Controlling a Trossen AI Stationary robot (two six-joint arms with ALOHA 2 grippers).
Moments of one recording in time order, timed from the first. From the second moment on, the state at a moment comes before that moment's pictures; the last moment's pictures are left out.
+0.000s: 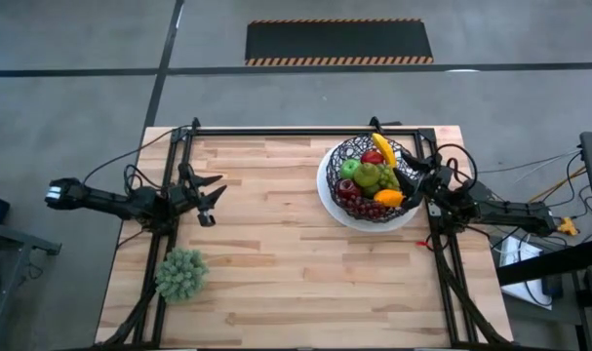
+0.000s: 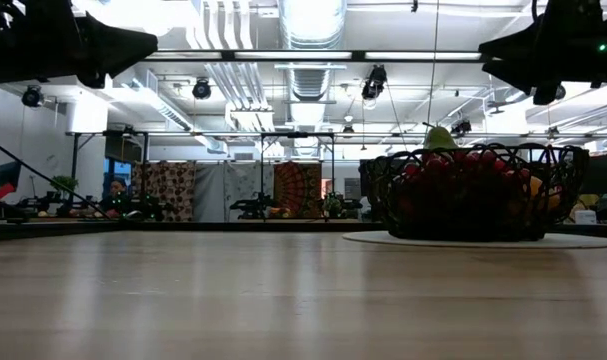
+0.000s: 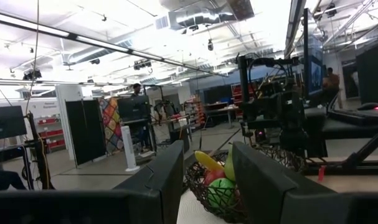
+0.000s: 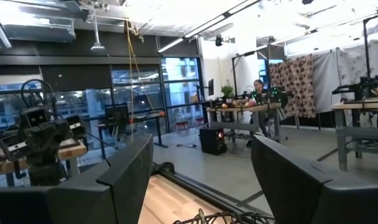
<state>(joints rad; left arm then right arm) -0.16 0.37 0.00 0.69 -0.51 0.35 -0.08 0.06 0.05 0.35 0.47 -0.06</state>
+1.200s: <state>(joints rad) -0.16 0.37 0.00 0.69 -0.51 0.35 -0.08 0.06 0.05 0.35 0.47 -0.06</state>
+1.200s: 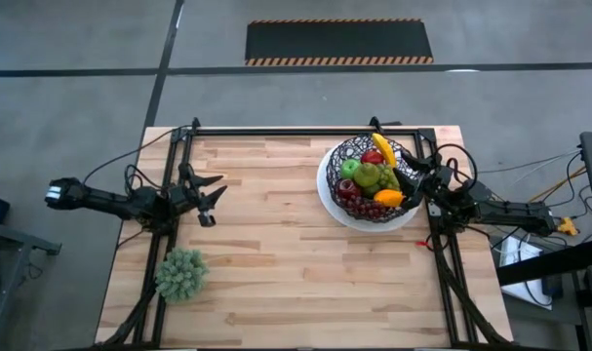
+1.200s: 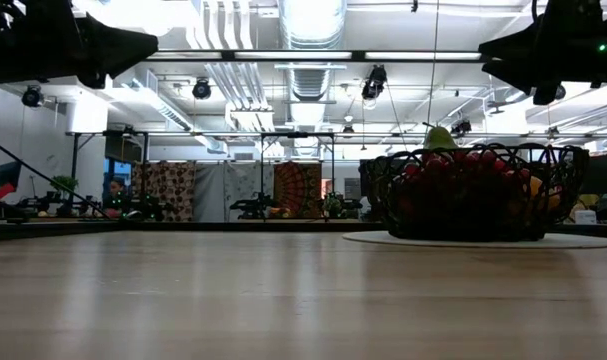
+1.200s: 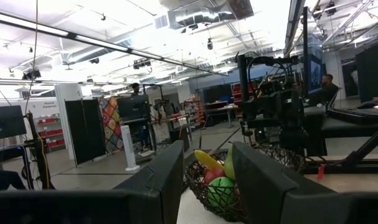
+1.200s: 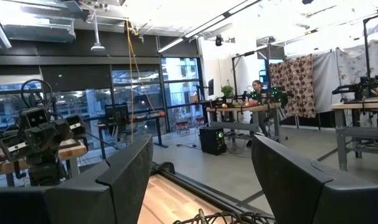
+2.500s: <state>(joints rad) -0.16 0.37 0.00 0.69 -0.51 0.35 -0.08 0.06 0.05 0.35 0.47 -0.06</state>
